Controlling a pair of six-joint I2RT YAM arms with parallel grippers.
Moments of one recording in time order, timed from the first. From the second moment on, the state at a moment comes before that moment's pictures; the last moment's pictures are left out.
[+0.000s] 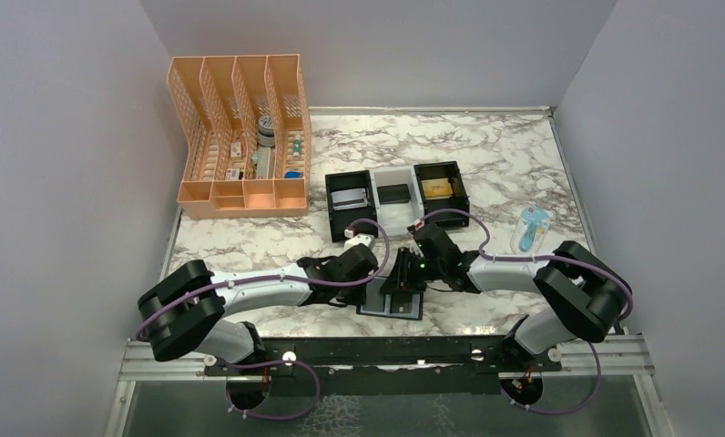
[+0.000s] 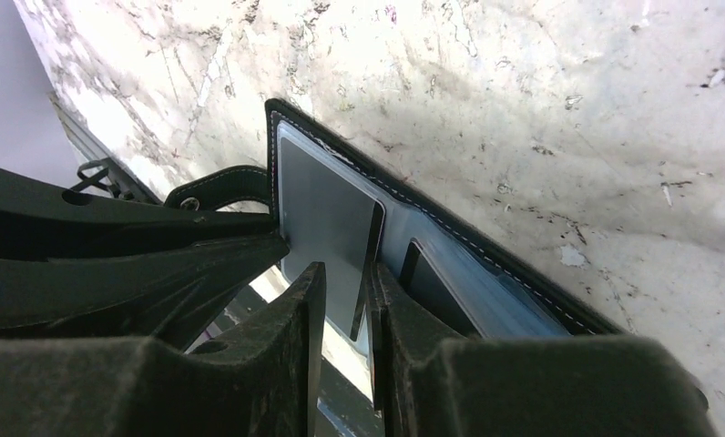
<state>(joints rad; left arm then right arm) -1.05 1.37 0.64 -0.29 -0.13 -0.76 0.79 1.49 0.51 0.17 -0.34 0.94</state>
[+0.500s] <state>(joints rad) -1.05 1.39 0.64 -0.27 -0.13 -0.79 0.79 1.46 0.57 0.03 -0.23 0.89</state>
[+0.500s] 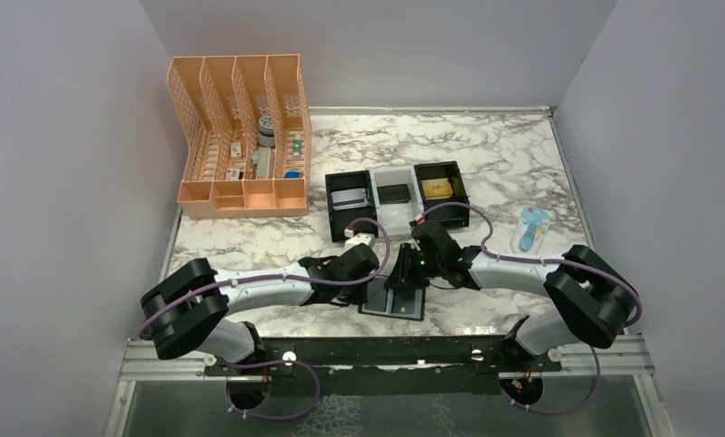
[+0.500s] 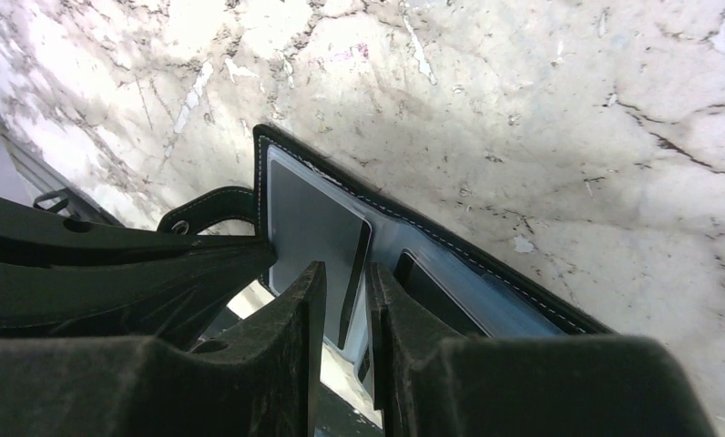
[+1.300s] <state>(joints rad) -1.05 1.40 0.64 -0.26 -0.13 -0.83 0.82 1.47 0.56 0.05 -0.18 0.93</state>
